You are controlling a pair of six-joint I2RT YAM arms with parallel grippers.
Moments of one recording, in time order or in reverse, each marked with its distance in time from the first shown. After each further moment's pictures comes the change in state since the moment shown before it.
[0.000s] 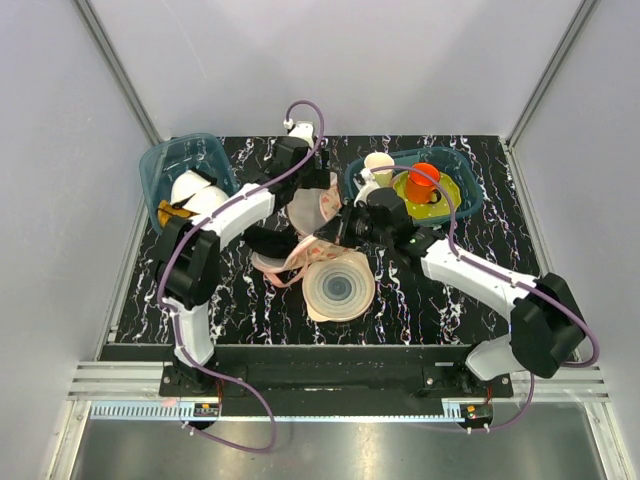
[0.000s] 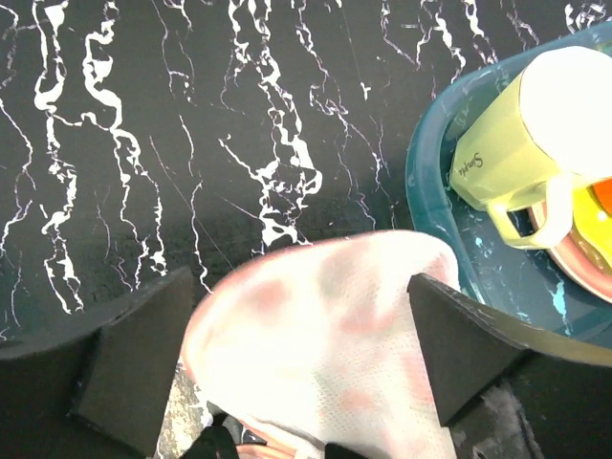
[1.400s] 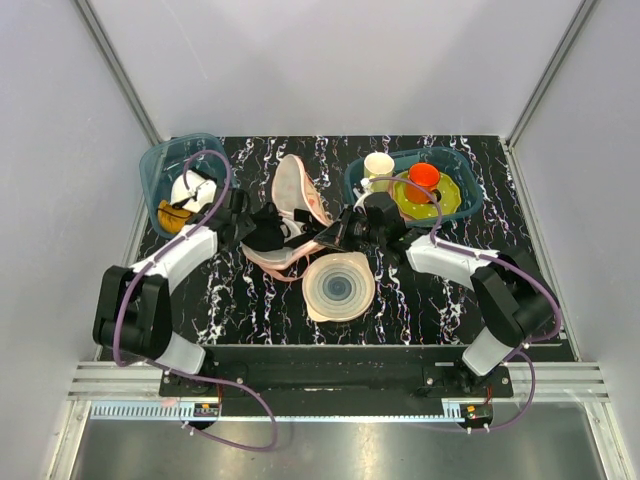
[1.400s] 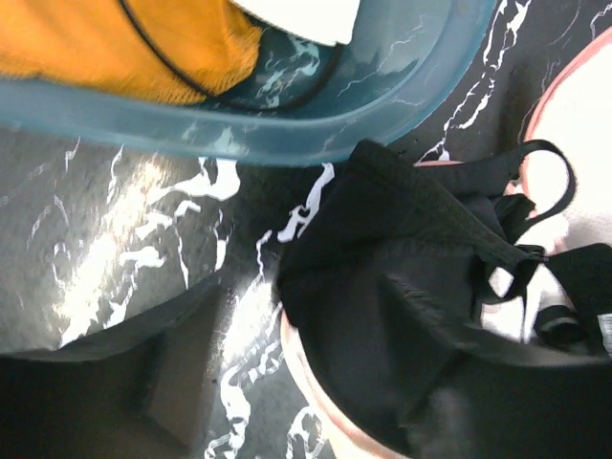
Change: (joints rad) left arm 0.241 -0.463 -0.571 -0.318 -0.215 -0.536; right arm -0.081 0.214 -0.038 0.198 -0.136 0.124
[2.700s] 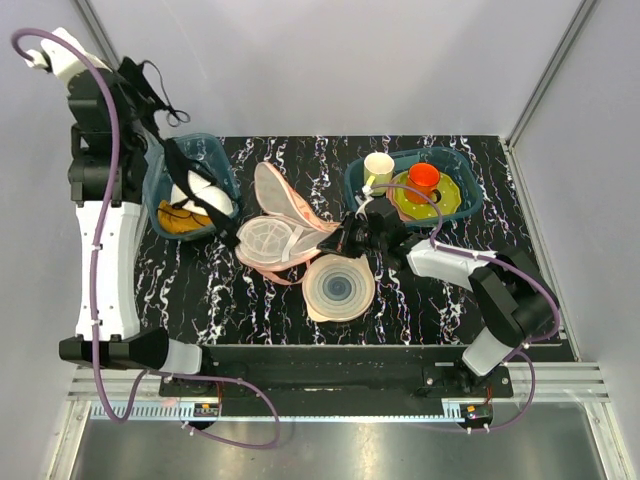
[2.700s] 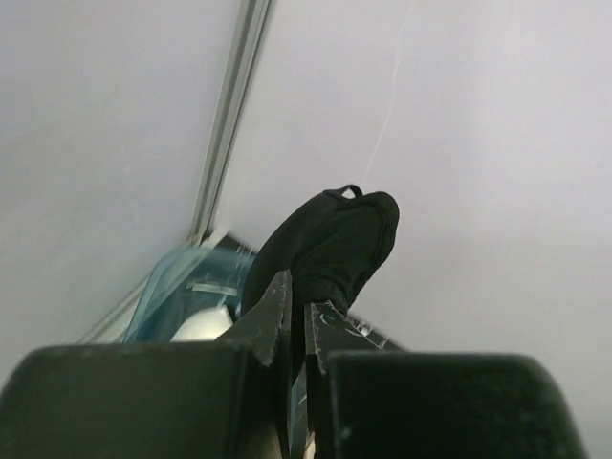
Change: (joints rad) left arm 0.246 -0.088 0.945 -0.135 -0.049 0.404; right arm 0.000 -0.002 -0.055 0.014 0.000 0.000
